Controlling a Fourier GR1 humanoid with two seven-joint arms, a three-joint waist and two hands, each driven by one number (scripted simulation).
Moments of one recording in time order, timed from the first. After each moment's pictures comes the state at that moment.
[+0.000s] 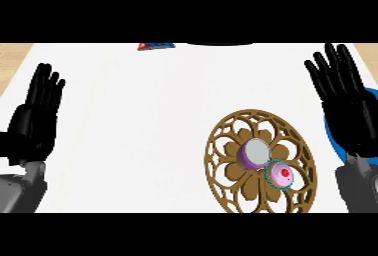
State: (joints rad) left arm -0.20 0.51 -0.18 -1.59 0.40 0.43 -0.06; right arm -0.27 -0.29 -0.02 -1.68 -0.42 0.08 -0.07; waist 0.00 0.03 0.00
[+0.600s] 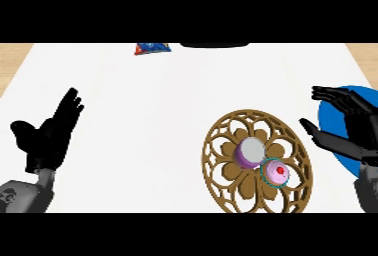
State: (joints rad) left arm -0.16 0.51 -0.24 -1.44 0.38 0.32 0.05; right arm -0.16 -0.38 -0.06 -1.53 -0.18 0.01 -0.18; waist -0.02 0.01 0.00
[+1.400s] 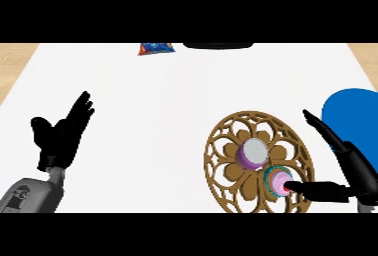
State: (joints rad) left arm -0.18 0.44 -0.22 -1.38 0.32 0.25 0.09; right arm 0.05 -0.43 0.08 -1.65 0.14 0.05 -0.22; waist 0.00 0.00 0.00
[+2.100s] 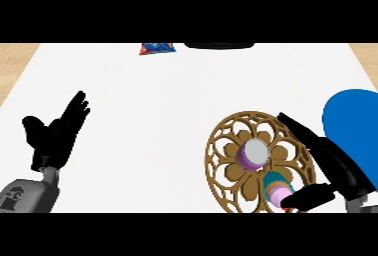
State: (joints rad) left arm -0.16 0.43 -0.15 -1.39 0.29 0.19 0.11; right arm -0.02 -0.47 0.22 -1.77 0.36 0.19 0.17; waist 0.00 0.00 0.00
